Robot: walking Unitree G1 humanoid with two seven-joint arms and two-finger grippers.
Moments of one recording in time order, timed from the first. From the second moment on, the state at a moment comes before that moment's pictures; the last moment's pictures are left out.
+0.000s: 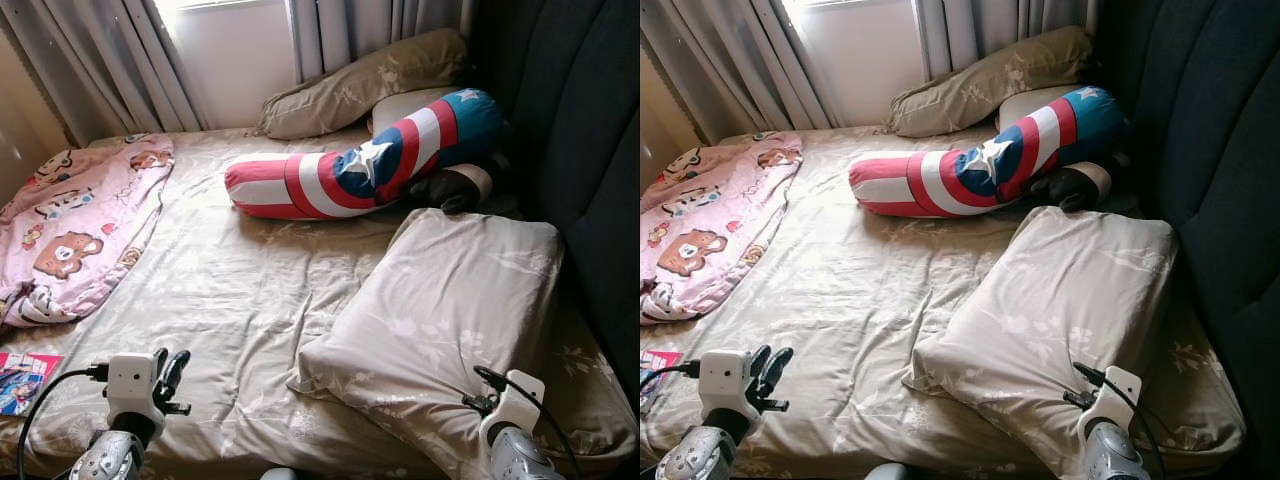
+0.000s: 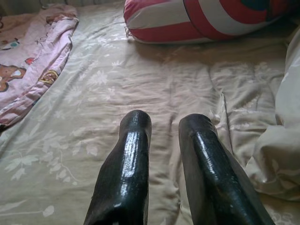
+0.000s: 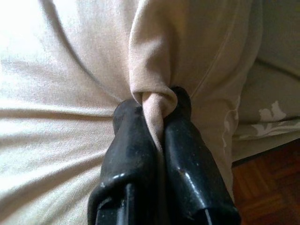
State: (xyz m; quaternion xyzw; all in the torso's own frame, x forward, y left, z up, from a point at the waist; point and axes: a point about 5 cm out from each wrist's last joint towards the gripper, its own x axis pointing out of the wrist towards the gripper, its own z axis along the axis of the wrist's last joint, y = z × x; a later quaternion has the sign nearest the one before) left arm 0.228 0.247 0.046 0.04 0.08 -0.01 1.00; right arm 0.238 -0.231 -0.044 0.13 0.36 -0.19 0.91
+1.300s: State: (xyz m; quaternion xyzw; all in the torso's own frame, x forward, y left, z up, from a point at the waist) left arm 0.237 0.236 0.034 0.02 0.07 0.00 1.00; right arm 0.237 -0.385 0.050 -0.08 0.22 -0.44 0.87
